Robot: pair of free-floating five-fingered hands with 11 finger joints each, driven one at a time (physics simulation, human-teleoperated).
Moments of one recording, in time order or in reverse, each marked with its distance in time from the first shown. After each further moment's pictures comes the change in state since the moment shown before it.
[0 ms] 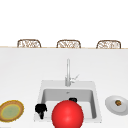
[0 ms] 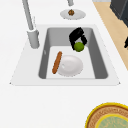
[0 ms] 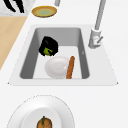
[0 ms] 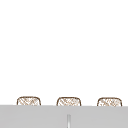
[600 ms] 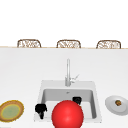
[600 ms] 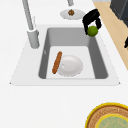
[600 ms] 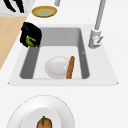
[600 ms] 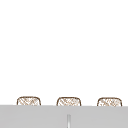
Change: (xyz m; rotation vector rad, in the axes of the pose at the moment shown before) left hand 0.000 0.000 0.000 0.000 0.000 0.000; right hand -0.015 -0.028 0.135 -0.057 0.031 0.043
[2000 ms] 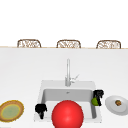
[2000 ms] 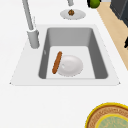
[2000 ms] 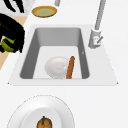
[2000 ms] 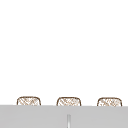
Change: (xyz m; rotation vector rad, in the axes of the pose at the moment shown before) left hand 0.000 0.000 0.000 0.000 0.000 0.000; right hand -0.161 -0.079 0.096 0.038 0.054 0.073
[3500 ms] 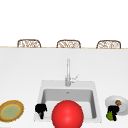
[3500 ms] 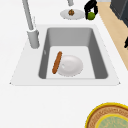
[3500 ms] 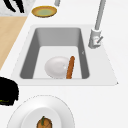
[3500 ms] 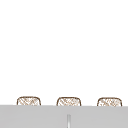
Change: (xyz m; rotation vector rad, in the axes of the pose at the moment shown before) left hand 0.000 0.000 0.000 0.000 0.000 0.000; right hand -0.137 0.155 -0.063 0.001 -0.079 -0.032
